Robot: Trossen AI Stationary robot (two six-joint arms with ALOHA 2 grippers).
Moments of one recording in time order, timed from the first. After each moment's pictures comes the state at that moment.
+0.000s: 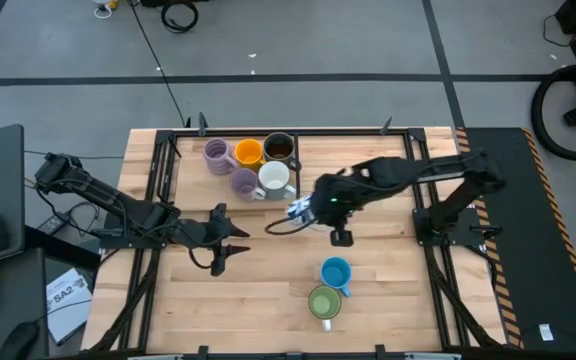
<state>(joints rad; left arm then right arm) -0.42 1.06 0.65 -0.06 -0.38 -0.36 0.12 1.59 1.58 -1.04 -0.05 0.05</state>
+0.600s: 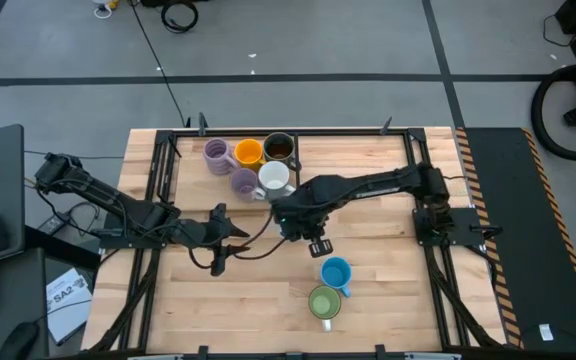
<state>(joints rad) -0.42 1.06 0.65 -0.06 -0.38 -0.35 0.11 2.03 1.93 -1.32 -0.08 -0.17</state>
